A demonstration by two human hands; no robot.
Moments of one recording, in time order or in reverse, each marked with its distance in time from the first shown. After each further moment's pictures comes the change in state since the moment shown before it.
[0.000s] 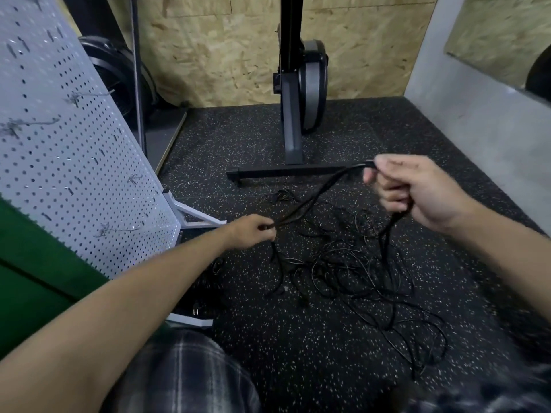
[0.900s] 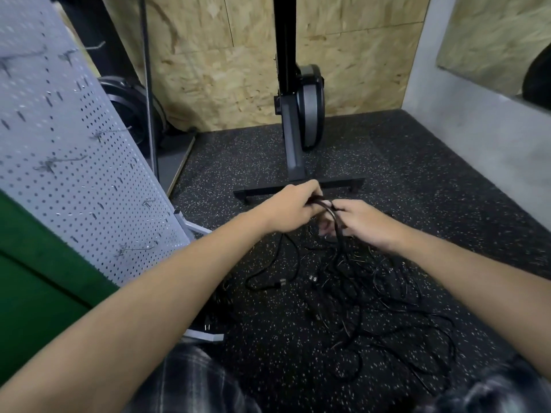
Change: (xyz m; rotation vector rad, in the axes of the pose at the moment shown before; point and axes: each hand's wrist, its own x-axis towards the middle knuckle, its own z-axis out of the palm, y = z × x) left_hand -0.023 0.150 -0.037 0.171 0.209 0.306; right_hand 0.016 0.037 0.036 -0.297 -0.103 0.134
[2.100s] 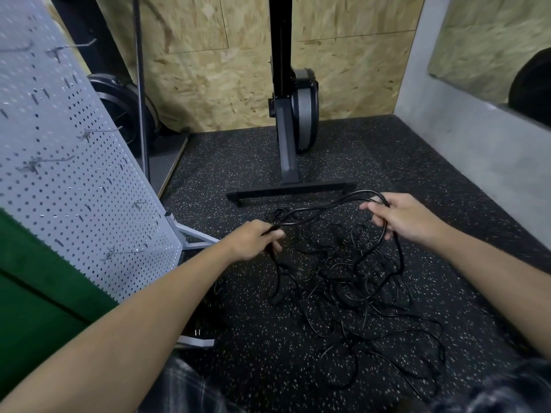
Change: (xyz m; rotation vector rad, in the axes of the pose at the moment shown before) left_hand -0.032 -0.089 0.036 -0.251 -0.124 -0.327; right_hand -0.012 0.030 -0.072 -0.122 0.278 0.101
